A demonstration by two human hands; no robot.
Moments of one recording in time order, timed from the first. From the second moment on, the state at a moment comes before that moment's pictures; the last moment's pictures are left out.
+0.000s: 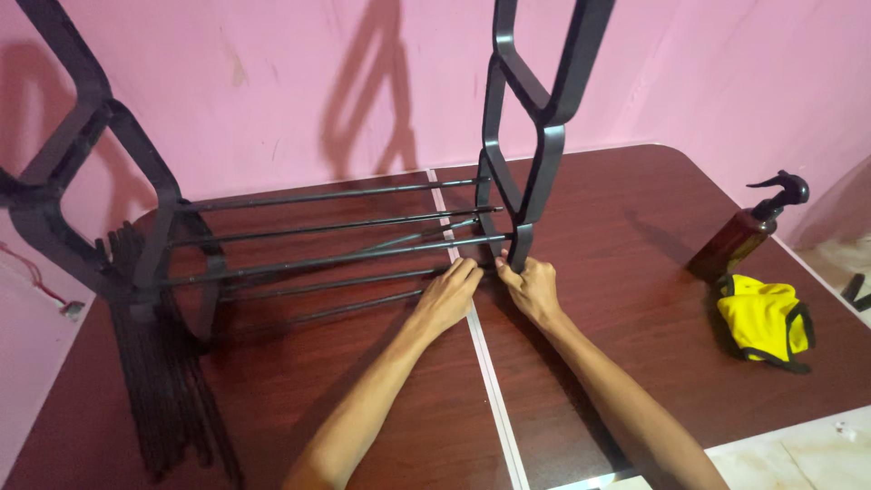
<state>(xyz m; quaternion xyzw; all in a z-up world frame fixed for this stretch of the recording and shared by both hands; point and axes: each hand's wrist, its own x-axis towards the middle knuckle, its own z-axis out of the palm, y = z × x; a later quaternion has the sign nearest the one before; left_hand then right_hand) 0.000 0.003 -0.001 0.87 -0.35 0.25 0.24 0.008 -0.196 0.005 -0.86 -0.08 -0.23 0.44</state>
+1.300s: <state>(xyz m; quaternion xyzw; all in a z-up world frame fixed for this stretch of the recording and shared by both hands) 0.072 0.019 0.021 0.94 -0.24 0.11 0.21 0.019 -0.212 0.042 -0.90 -0.21 -0.05 0.37</state>
